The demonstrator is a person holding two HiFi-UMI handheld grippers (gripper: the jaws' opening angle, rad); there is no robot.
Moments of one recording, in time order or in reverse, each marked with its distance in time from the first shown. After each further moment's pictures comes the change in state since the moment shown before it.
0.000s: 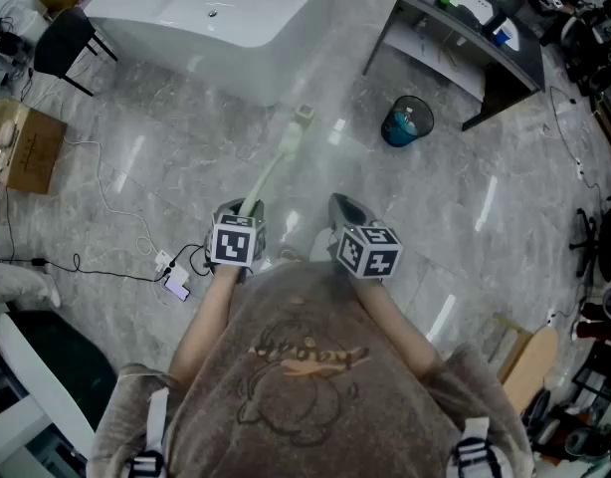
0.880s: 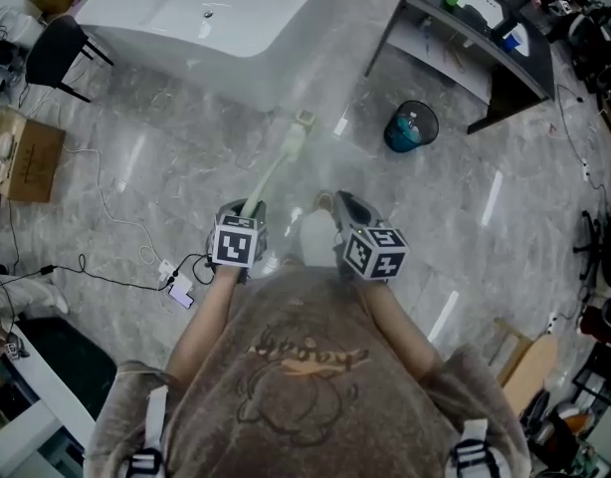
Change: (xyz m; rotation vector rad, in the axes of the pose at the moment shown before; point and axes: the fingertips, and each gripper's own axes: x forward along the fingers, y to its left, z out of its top) left arm 0.053 0.018 0.057 0.016 0.037 -0.011; right arm 0.052 -0.038 0.057 0.028 -0.030 0.034
